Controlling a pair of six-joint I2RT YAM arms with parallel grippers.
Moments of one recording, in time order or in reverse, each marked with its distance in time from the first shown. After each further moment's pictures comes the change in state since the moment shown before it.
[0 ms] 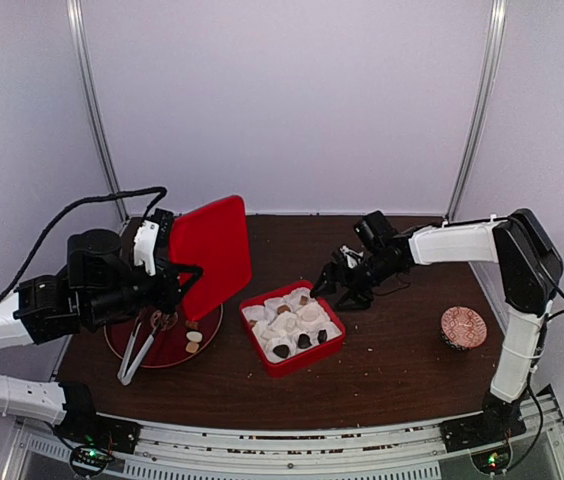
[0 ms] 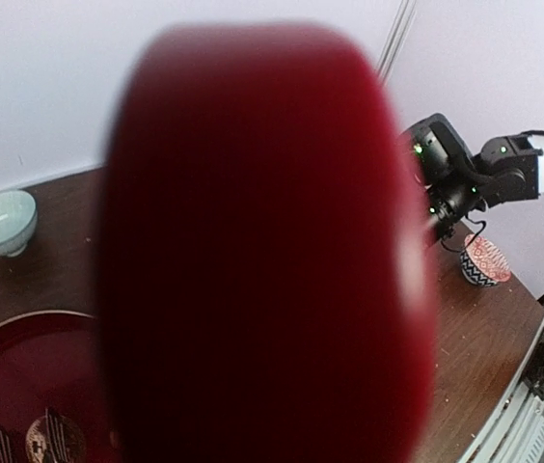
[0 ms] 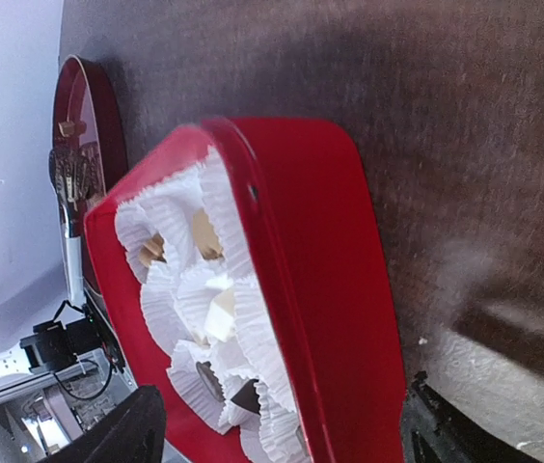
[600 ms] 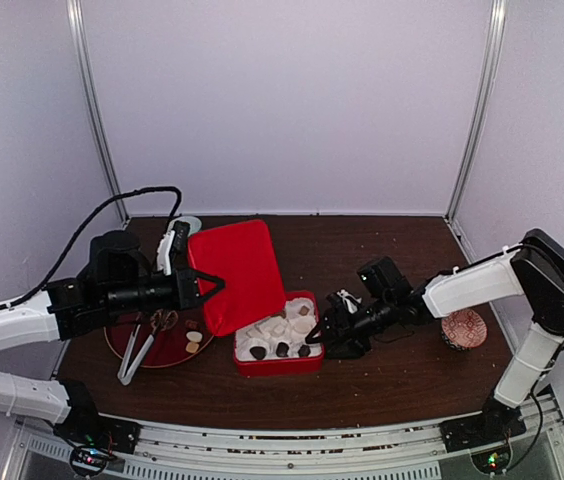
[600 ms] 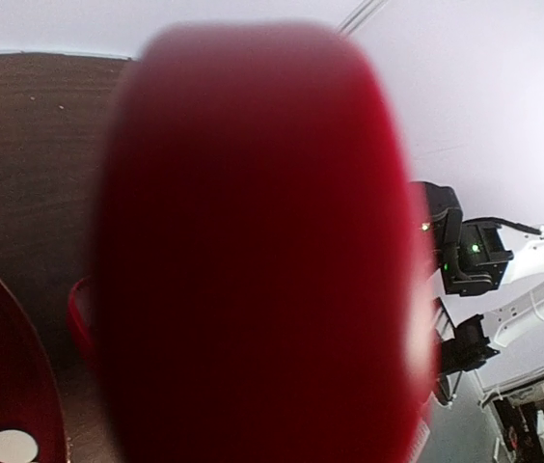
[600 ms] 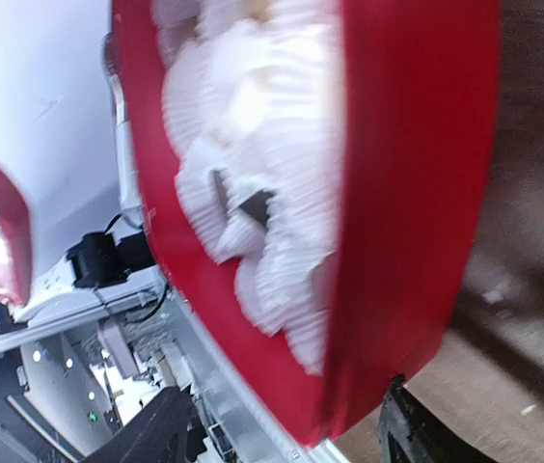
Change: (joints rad) left arm 0.180 0.129 -0.099 0.221 0.433 -0.298; right arm 0.167 -0.191 -0.463 0.464 -0.148 0.339
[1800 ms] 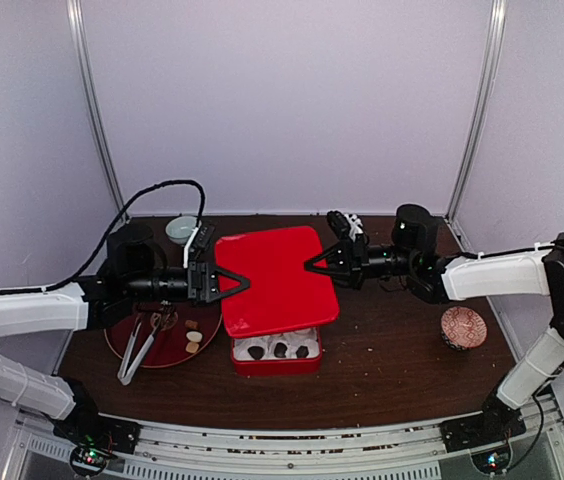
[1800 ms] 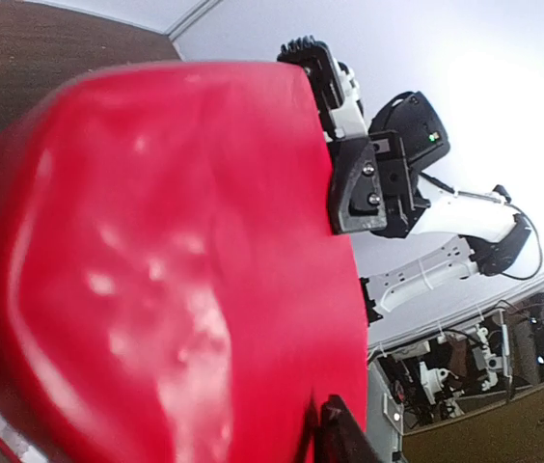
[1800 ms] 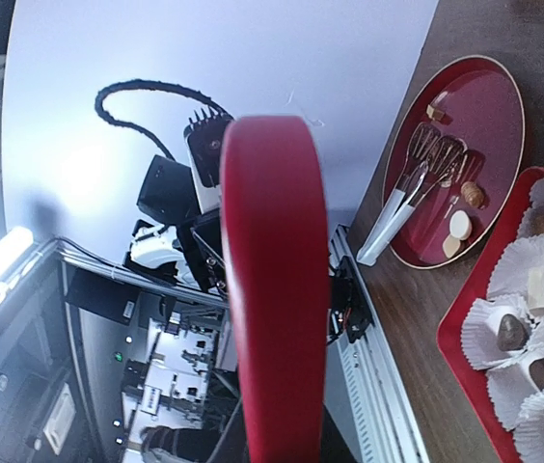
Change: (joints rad) left arm 0.085 0.218 -0.002 0.370 0.483 -0.193; right arm -0.082 -0.136 0.069 0.599 -0.219 0.225
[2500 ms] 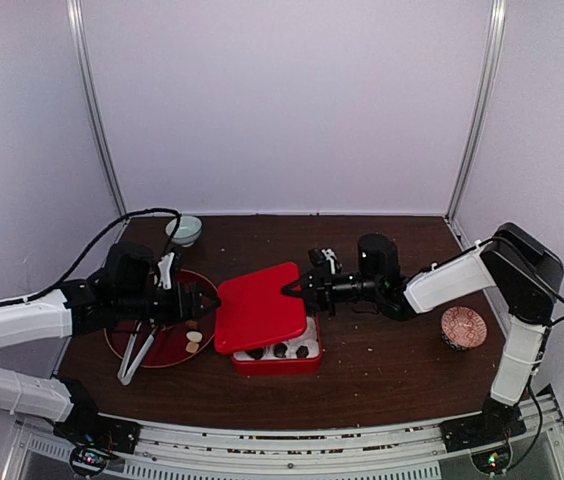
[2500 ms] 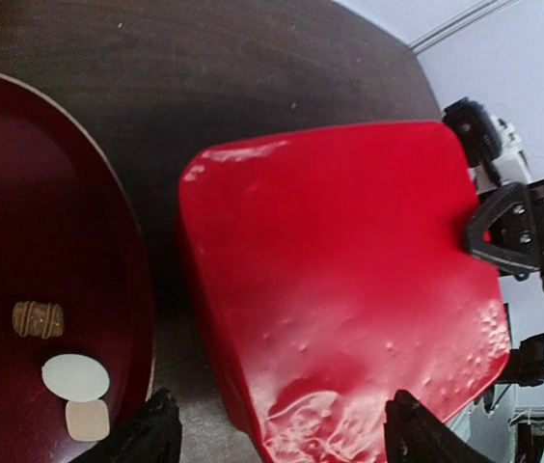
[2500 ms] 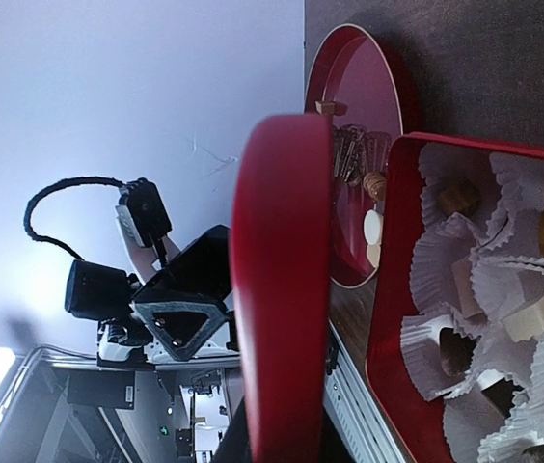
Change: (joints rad) left arm 0.032 -0.145 -0.053 -0.496 -0.461 0.111; right arm 0.077 0.285 0.034 0.094 0.191 0.195
